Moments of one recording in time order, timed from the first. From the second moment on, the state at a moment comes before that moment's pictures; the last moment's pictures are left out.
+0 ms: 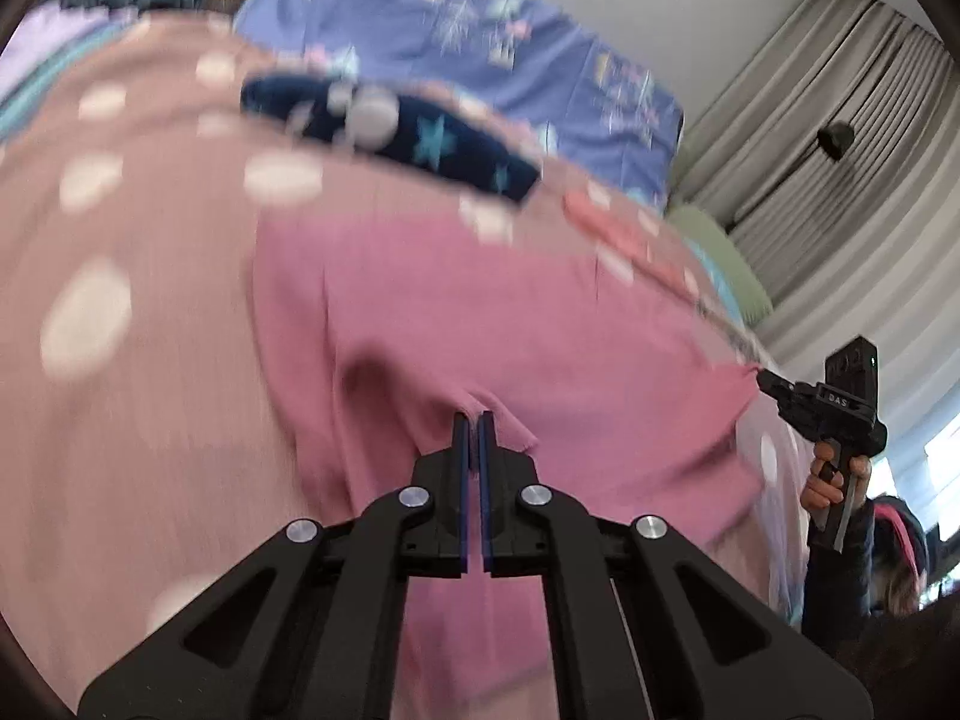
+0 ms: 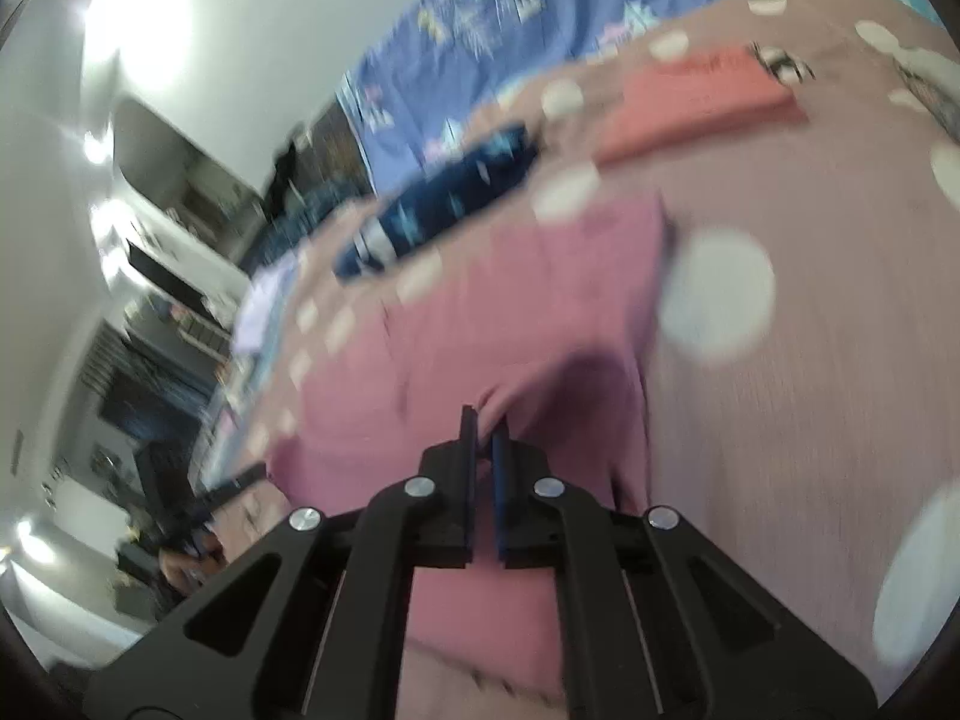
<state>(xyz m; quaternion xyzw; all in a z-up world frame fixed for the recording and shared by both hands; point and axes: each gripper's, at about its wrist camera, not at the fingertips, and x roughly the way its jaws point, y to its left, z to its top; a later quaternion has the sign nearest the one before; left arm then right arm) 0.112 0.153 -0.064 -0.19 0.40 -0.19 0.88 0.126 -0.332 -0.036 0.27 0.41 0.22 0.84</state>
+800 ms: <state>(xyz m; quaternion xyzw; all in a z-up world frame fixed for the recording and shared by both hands) 0.182 0.166 -0.097 -0.12 0.41 -0.11 0.90 0.221 -0.336 -0.068 0.21 0.44 0.12 0.87</state>
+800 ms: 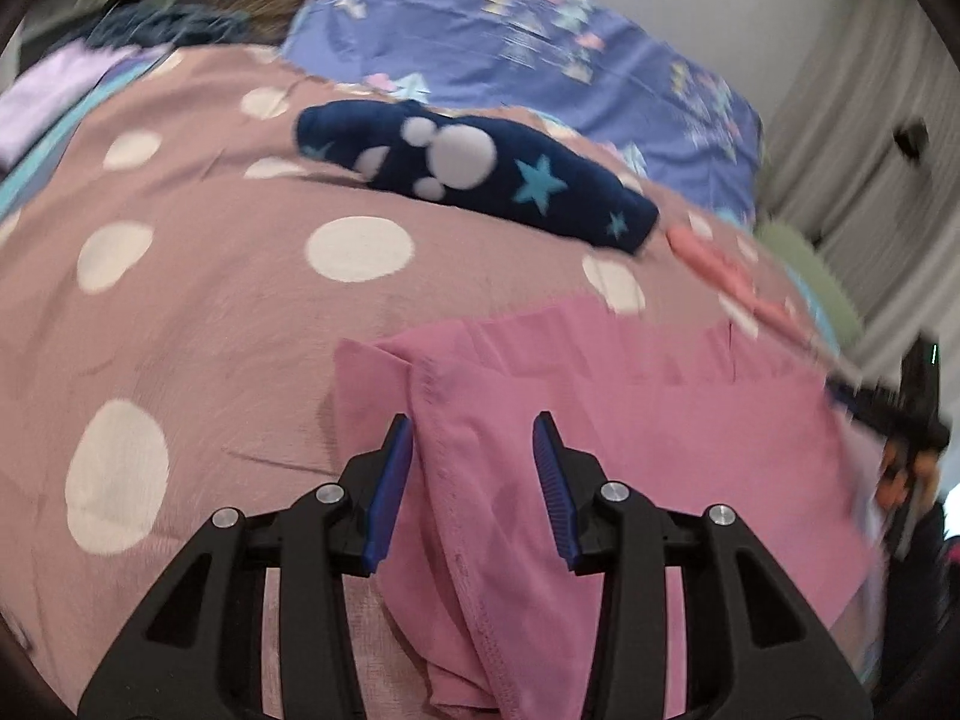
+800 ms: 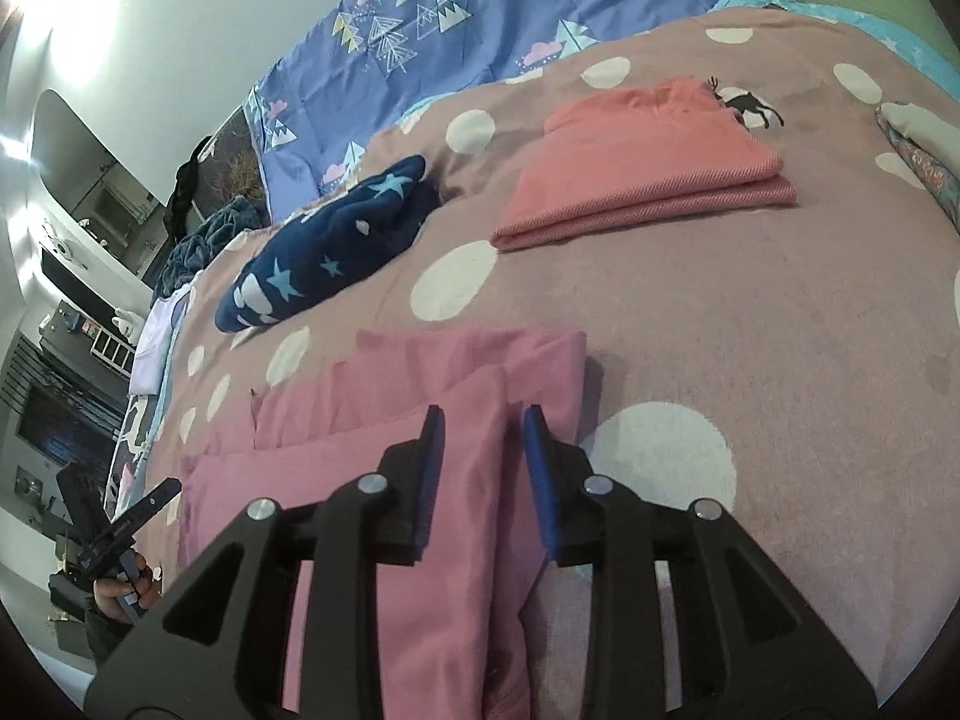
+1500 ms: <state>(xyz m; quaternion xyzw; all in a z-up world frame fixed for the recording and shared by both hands) 0.194 0.163 -0.042 -0.08 0.32 -0.09 0.94 0.226 -0.329 -0.023 0.20 0.35 0.15 0.90</state>
